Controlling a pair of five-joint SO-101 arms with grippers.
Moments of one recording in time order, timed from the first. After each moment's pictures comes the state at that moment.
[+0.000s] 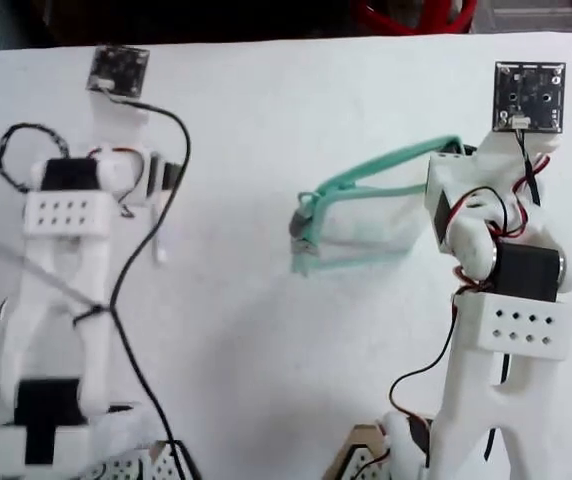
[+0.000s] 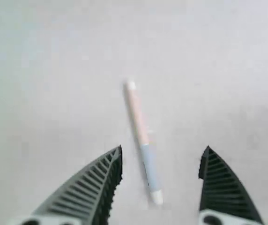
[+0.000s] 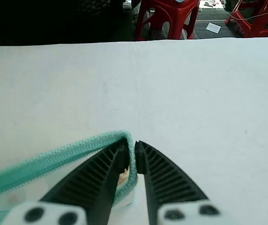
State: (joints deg) left arm -6.7 -9.3 14.9 61.0 -8.7; right arm 3.3 -33.9 20.9 62.7 8.0
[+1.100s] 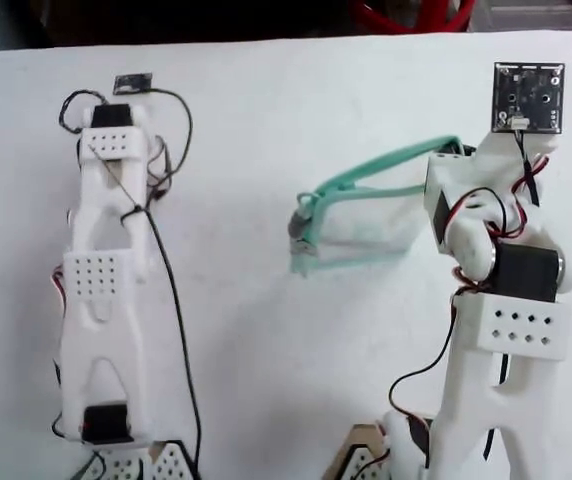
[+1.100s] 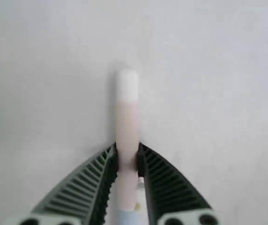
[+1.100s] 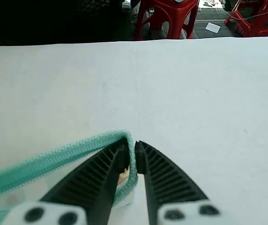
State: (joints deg) left arm -10.4 65.5 -66.5 95.1 4.4; right arm 3.2 -33.9 21.4 62.5 8.0
